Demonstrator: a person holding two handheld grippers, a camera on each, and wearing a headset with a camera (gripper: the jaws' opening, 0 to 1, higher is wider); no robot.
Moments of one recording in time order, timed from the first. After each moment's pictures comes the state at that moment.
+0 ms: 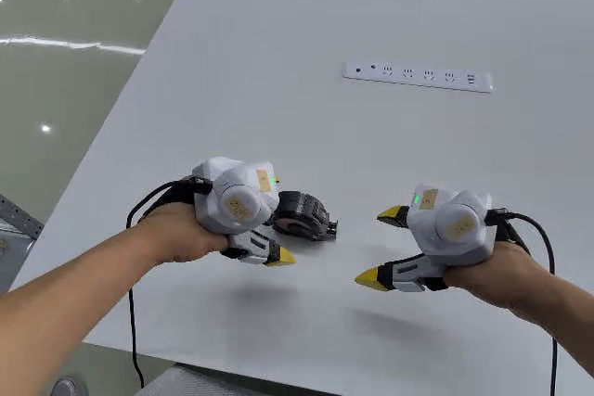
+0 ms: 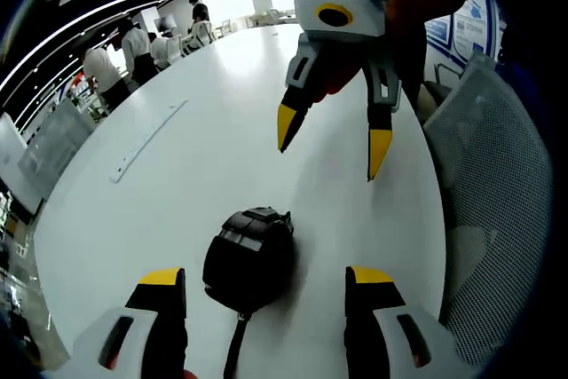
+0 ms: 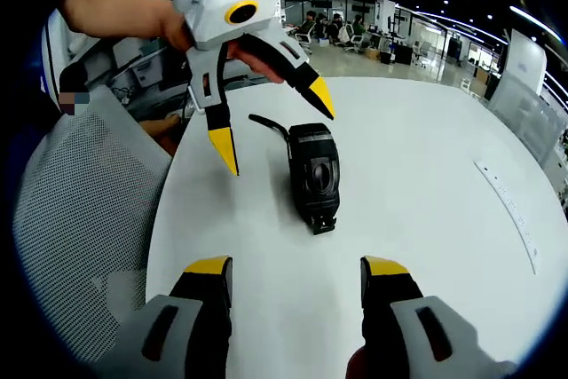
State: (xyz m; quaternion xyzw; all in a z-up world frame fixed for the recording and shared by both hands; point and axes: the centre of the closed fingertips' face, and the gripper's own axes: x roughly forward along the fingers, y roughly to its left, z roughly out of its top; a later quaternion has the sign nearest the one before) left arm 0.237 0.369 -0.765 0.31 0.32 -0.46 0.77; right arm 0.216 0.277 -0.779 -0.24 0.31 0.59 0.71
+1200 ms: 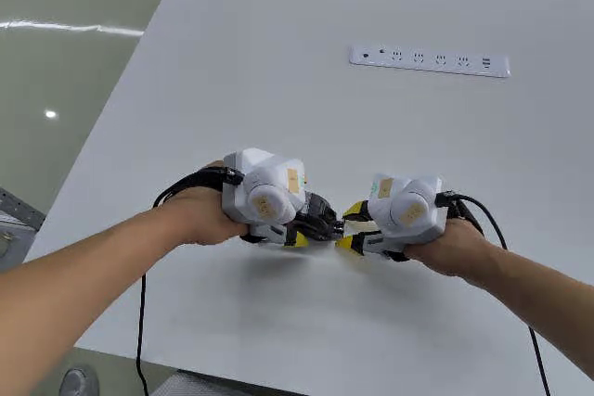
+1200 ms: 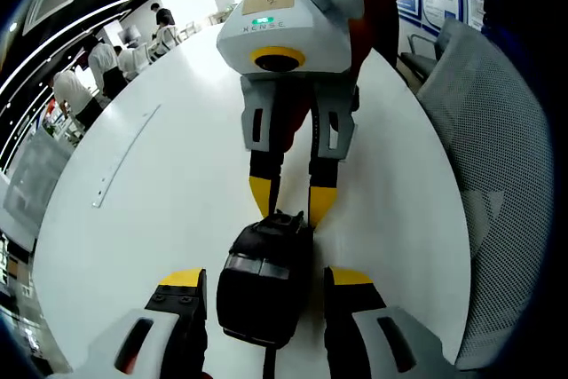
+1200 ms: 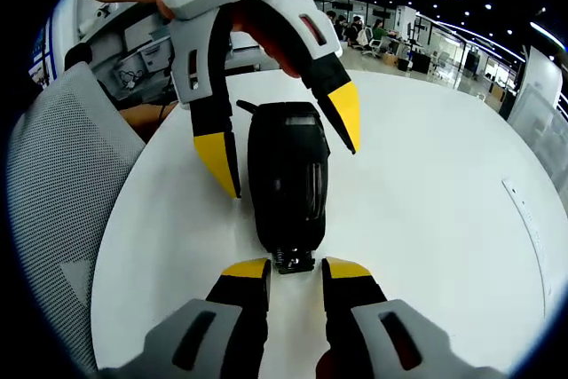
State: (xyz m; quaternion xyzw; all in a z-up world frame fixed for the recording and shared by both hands) left arm 0.259 0.354 -0.788 0.37 0.30 -0.51 0.72; right arm 0.249 0.323 -0.826 -0.27 0.29 0.62 0.68
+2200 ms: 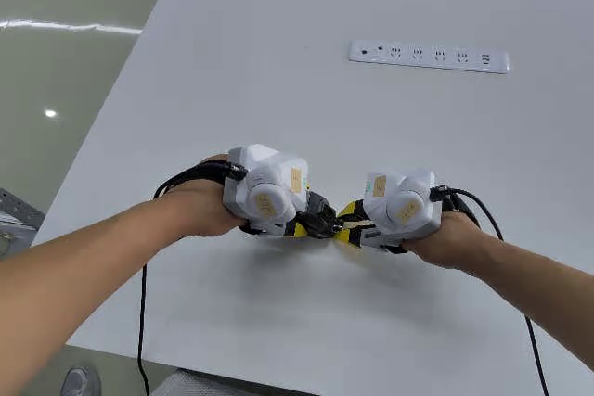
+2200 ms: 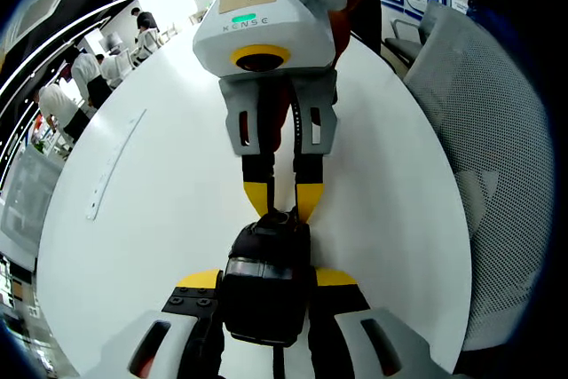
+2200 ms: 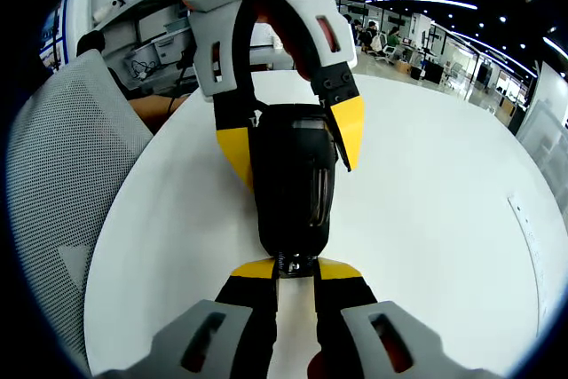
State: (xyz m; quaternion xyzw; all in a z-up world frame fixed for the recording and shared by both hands) left arm 0.258 0.354 -0.789 0.40 0.30 -0.53 0.69; right arm 0.248 0.327 -0.826 -0.29 0.27 0.64 0.66
